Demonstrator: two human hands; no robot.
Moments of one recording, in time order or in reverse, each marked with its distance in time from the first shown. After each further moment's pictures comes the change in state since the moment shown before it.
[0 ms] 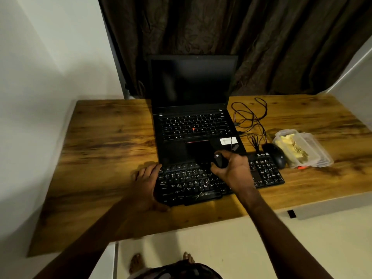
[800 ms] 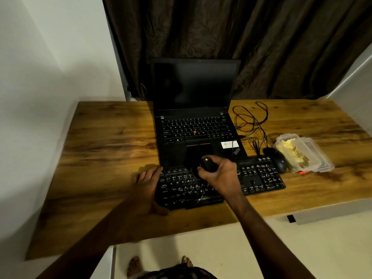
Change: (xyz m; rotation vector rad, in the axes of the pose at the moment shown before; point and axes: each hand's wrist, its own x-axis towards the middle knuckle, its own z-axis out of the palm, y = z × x) left_hand 0.000 -0.001 0.002 0.000 0.034 0.008; right_hand -0.006 -0.028 0.023 0.211 -0.013 -0.006
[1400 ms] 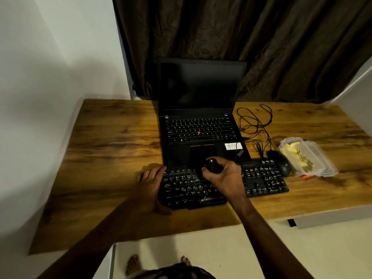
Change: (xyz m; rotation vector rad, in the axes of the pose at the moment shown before) left_hand -0.004 0.003 -0.003 -0.039 0.010 0.015; right_hand -0.001 -0.002 0.001 0.048 0.021 0.022
